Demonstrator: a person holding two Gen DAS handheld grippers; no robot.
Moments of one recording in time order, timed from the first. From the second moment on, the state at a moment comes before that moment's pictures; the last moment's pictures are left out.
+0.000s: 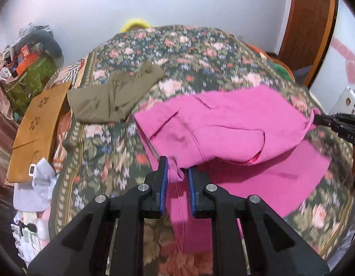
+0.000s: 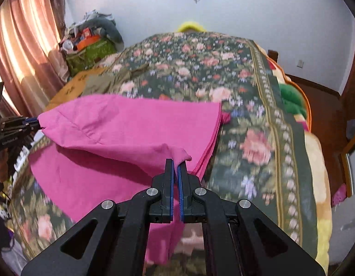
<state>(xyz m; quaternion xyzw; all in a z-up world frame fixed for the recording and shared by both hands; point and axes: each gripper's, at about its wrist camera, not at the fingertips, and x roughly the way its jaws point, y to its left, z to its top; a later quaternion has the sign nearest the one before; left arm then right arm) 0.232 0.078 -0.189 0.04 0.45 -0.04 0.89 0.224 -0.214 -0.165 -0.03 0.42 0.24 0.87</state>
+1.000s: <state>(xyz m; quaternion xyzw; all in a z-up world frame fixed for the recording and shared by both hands) 0.206 0.043 -0.162 0.10 0.44 -0.04 0.89 0.169 -0.183 -0.143 -0.10 0.39 0.29 0.86</state>
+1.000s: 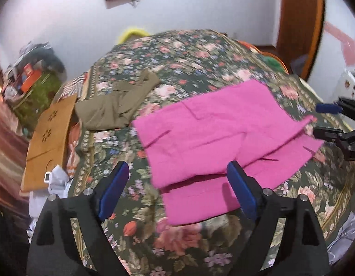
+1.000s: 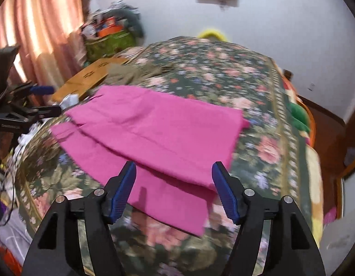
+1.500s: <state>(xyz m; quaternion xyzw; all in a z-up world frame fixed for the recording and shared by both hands) 0.232 -0.001 -0.198 0.16 0.48 -0.08 0.86 0.206 -0.121 -0.173 -0.16 0.43 0.36 0.81</state>
